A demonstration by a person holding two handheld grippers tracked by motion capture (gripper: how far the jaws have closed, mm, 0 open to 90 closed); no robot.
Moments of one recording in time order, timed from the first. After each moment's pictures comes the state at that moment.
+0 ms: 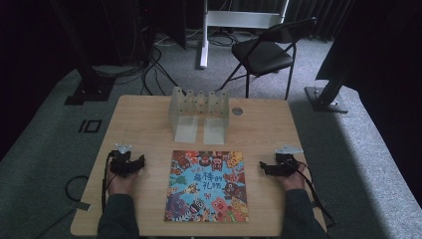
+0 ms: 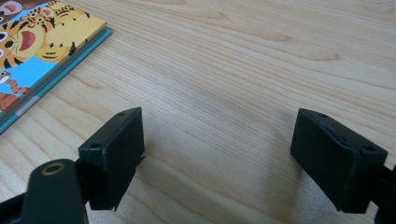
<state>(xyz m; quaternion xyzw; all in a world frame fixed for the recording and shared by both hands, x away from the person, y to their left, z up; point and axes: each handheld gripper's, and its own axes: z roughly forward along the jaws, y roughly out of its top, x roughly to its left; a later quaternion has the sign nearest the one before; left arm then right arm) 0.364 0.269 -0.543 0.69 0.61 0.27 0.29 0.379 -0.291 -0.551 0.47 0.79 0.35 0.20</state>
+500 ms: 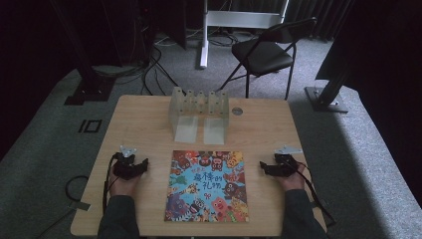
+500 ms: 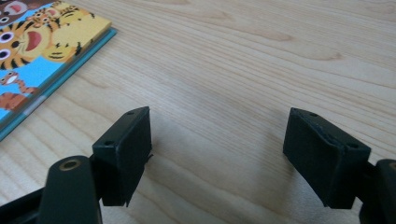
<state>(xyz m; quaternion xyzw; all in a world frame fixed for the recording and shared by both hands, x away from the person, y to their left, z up) 0.353 0.258 -0.542 0.72 0.58 0.25 0.30 0.377 -0.288 -0.549 0.47 0.79 0.34 0.20</state>
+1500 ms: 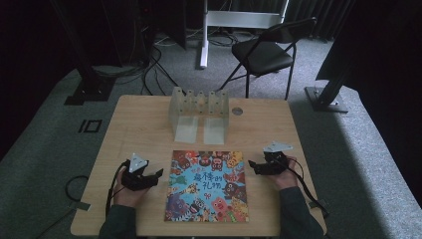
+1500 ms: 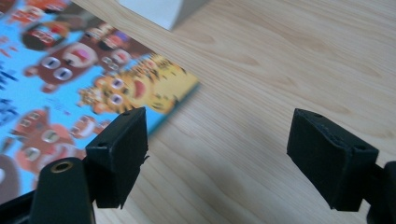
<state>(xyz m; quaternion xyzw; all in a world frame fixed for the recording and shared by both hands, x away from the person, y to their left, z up) 0.308 0.221 -0.524 0.78 0.44 0.22 0.38 0.369 -0.244 -0.511 0.40 0.82 0.37 0.20</state>
